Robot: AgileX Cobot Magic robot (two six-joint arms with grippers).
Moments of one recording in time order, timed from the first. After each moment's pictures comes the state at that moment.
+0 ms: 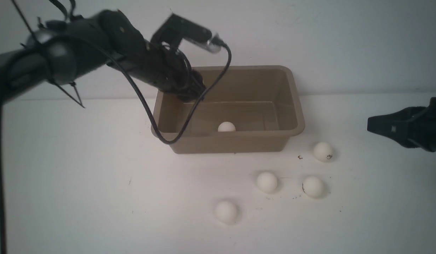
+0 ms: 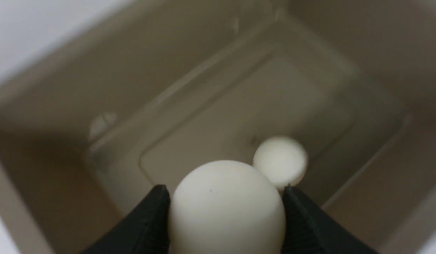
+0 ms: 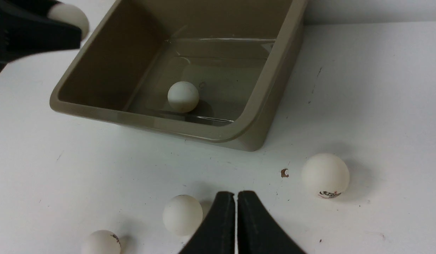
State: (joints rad) right arm -0.17 1.38 -0.78 -1.77 -0.64 1.78; left arm -0.28 2.03 -1.64 -0.48 0.62 0.70
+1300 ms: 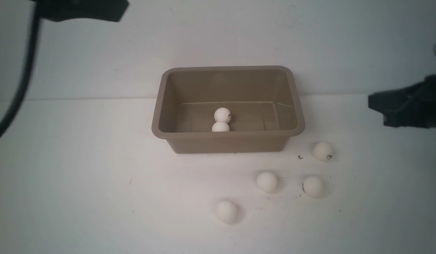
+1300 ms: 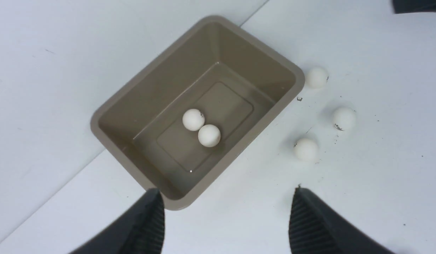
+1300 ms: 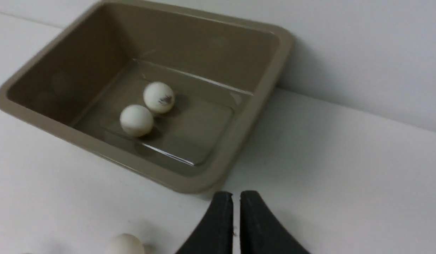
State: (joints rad) right arm -0.04 1.38 -0.89 -1.77 -0.47 1.59; left arm -0.23 1.29 -1.75 -0.36 1.26 0.53
